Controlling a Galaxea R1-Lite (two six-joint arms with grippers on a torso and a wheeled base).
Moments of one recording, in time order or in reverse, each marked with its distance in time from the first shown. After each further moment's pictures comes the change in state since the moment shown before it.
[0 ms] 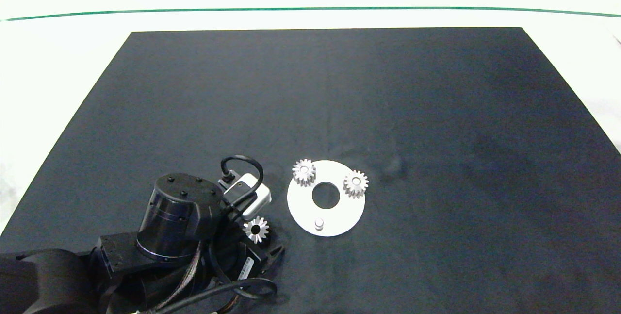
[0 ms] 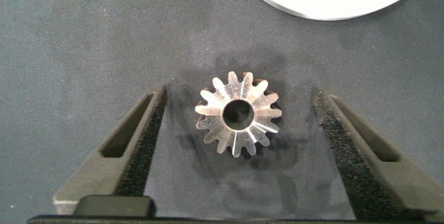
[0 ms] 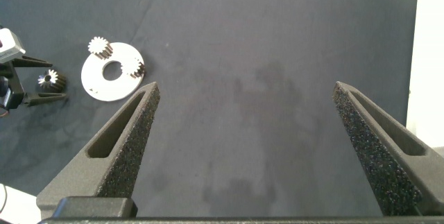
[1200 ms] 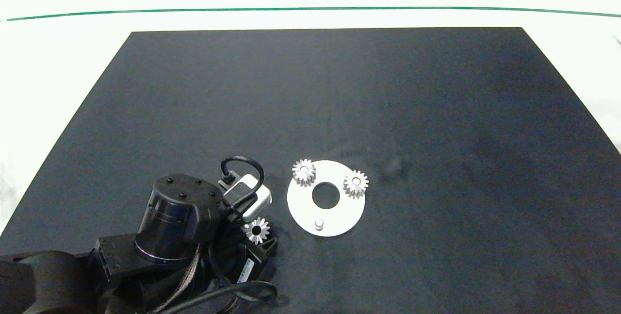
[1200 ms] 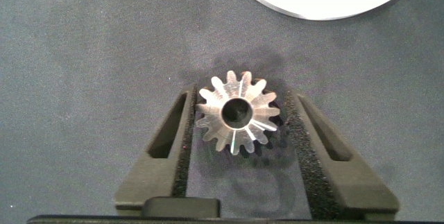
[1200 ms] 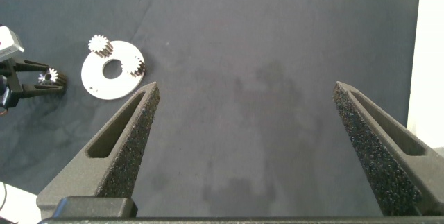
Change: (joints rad) left arm -0.010 -0.006 0.003 0.001 0.000 0.000; right arm 0.000 0.000 0.004 -0.001 0.005 -0.004
